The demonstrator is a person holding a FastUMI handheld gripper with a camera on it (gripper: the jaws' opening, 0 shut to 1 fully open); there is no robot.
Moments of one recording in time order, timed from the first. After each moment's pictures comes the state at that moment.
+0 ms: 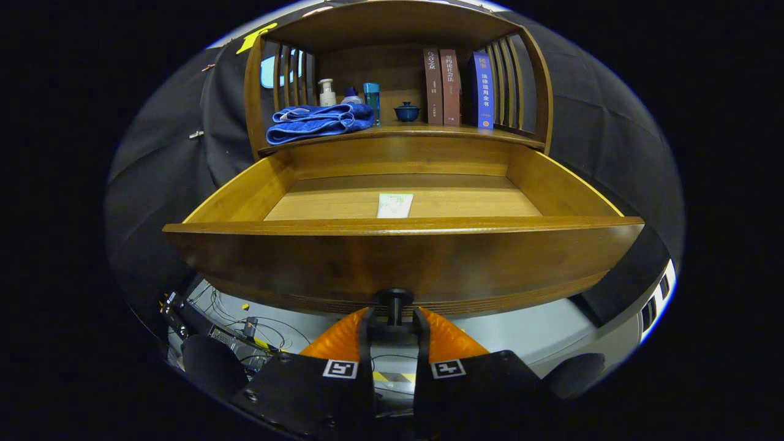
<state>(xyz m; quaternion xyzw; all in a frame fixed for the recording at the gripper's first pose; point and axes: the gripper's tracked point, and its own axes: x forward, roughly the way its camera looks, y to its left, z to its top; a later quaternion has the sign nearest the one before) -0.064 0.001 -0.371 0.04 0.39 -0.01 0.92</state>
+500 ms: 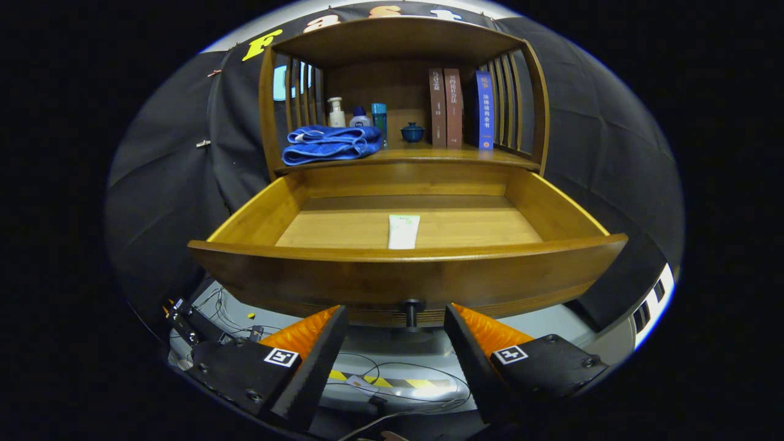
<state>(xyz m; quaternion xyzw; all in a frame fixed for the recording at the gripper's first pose) -0.069 0.017 -0.311 0.04 0.34 0.00 0.94</state>
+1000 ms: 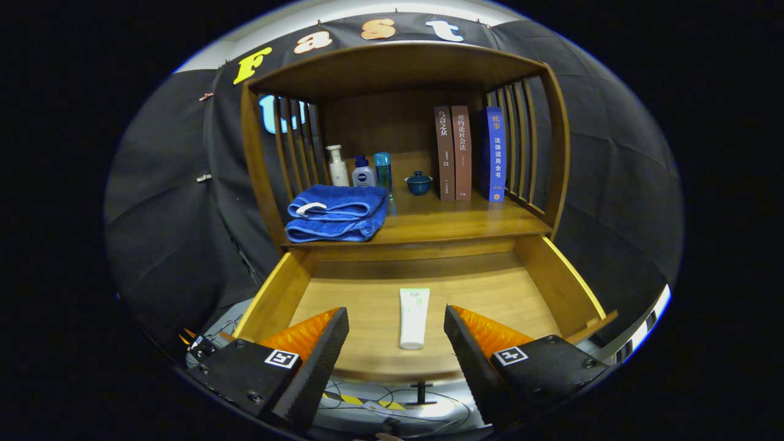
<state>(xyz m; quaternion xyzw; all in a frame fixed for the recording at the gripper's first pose) 0.055 0.015 -0.237 0.07 0.32 0.01 0.94</state>
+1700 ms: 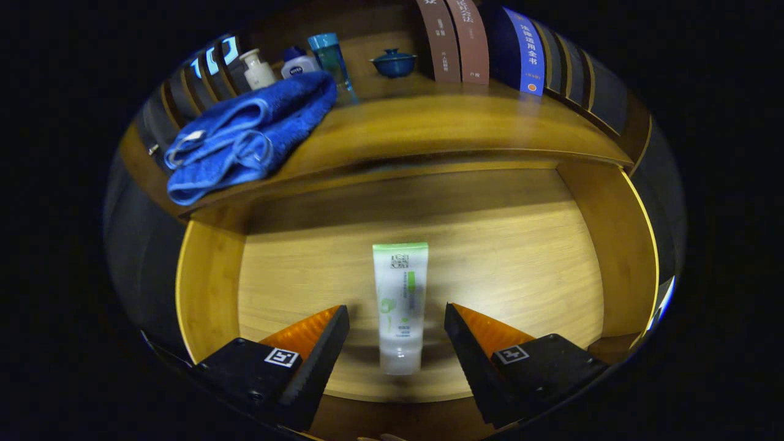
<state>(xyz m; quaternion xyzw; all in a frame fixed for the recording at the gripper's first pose) 0.098 0.002 -0.394 0.09 0.57 -0.02 0.81</state>
